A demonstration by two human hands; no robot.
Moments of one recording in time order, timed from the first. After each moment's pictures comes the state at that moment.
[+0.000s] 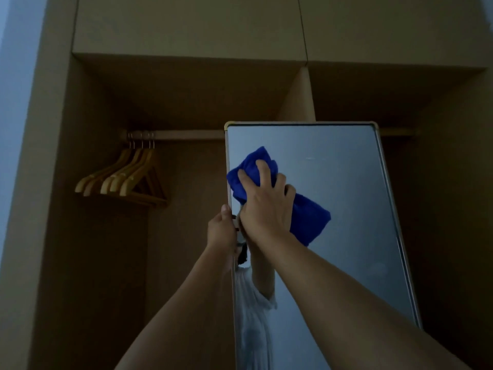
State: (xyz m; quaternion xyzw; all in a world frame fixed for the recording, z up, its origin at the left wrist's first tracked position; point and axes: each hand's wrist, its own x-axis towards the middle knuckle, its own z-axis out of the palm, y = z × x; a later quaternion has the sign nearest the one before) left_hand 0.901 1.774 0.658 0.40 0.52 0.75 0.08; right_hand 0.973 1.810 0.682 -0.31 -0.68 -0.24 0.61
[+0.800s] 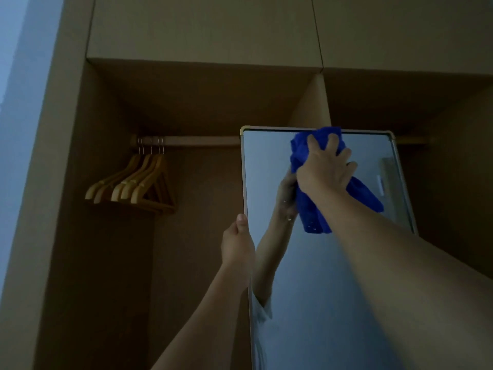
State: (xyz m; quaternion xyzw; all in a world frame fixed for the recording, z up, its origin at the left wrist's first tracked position) left_hand 0.906 1.769 0.657 0.40 0.53 0.75 0.03; right_hand 1.022 1.845 0.765 -0.48 -0.62 -0.16 0.60
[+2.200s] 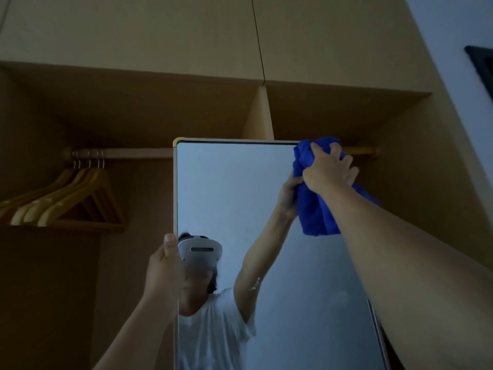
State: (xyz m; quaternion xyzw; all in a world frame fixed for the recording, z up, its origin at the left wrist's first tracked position) left_hand 0.910 1.761 0.642 0.39 0.50 0.77 0.01; right_hand 1.125 1.931 0.784 -0.52 -0.62 -0.08 0.58
